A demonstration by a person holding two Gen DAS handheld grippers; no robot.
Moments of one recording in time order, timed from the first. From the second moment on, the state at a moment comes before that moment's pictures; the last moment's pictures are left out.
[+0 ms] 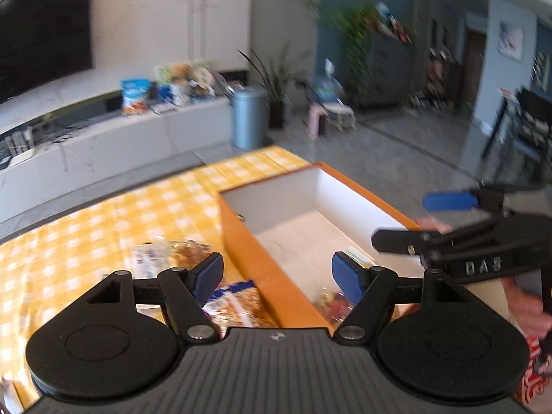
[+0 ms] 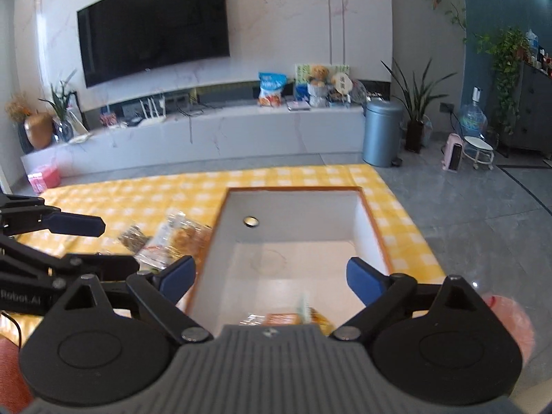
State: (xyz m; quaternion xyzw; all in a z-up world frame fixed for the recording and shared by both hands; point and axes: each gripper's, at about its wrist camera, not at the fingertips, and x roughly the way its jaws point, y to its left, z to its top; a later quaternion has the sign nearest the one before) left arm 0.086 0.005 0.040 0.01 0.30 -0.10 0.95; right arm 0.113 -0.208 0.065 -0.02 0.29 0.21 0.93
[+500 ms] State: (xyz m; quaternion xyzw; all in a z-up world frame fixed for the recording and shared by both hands) left arm 0.050 0.082 0.009 -0.07 0.26 0.00 0.96; right arm 0.072 -0.119 0.035 -0.06 0.26 0.23 0.93
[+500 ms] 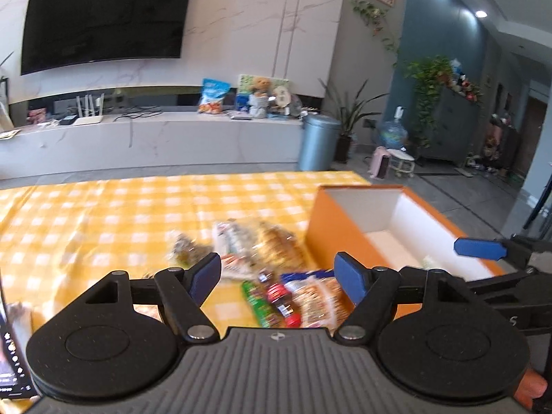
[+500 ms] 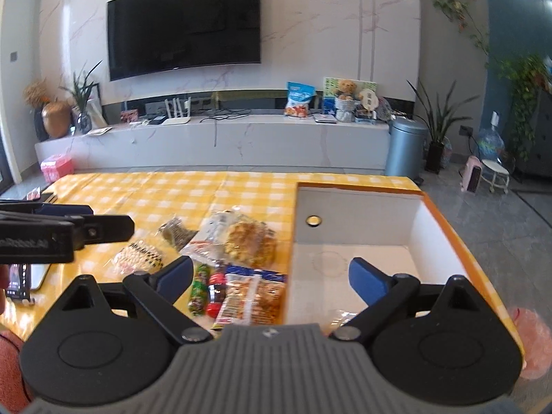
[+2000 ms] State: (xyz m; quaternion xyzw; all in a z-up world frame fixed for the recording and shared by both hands) left arm 0.098 0.175 -0.094 -0.05 0.37 0.12 0.92; right arm 0.128 0.000 -0.081 -0.14 0.38 0.11 0.91
